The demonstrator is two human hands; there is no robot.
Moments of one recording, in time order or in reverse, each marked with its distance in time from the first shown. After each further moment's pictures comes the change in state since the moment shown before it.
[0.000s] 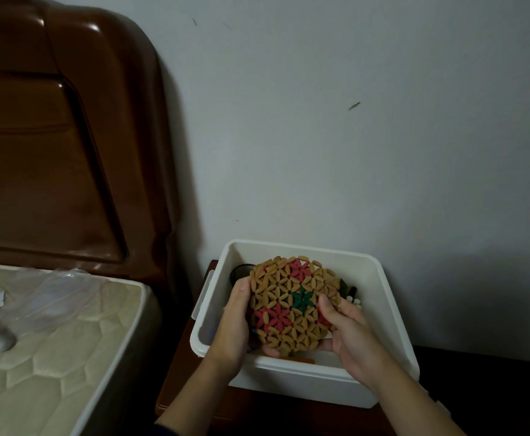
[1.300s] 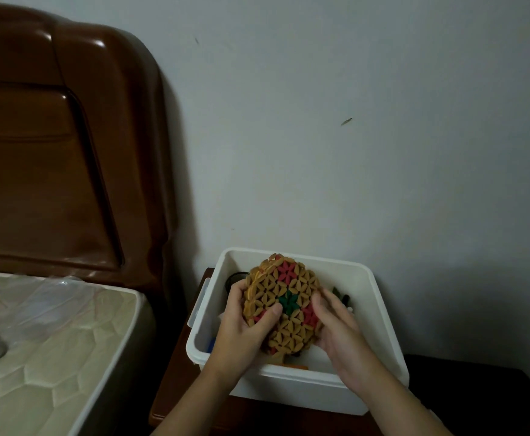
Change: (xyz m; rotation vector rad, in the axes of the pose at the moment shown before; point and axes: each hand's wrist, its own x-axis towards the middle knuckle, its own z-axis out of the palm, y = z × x) left_hand -0.013 0.010 0.011 0.032 -0.041 0.205; right_hand -0.004 -0.006 0.015 -0.048 0.032 -0.081
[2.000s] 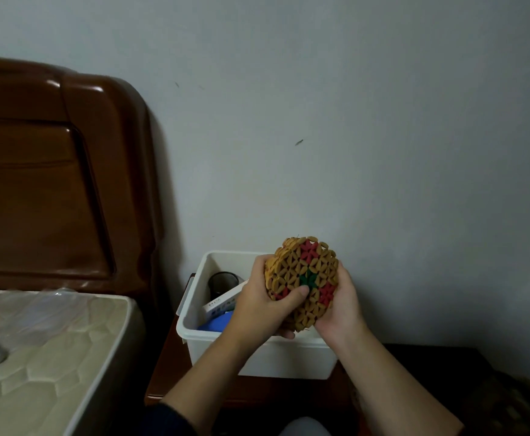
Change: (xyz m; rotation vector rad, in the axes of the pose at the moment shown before) left_hand -0.059 0.089 0.084 0.230 -0.186 -0.027; right_hand -0.071 -0.073 0.007 0.365 0.235 -0.071
